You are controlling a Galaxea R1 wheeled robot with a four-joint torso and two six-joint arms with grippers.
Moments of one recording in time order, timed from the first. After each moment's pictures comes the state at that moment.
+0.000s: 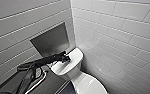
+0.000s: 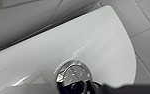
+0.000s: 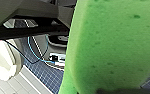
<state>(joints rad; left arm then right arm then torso) 0.17 2.89 -2.43 -0.46 0.36 -0.10 -1.53 2.85 -2.46 0.06 0.22 -0.03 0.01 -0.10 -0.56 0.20</state>
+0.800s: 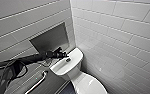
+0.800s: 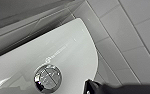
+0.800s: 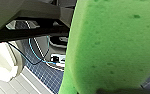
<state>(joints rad) 0.11 2.62 -2.00 -0.54 0.34 -0.10 -1.53 2.86 -2.46 0.06 0.22 -0.03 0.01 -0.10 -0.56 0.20</state>
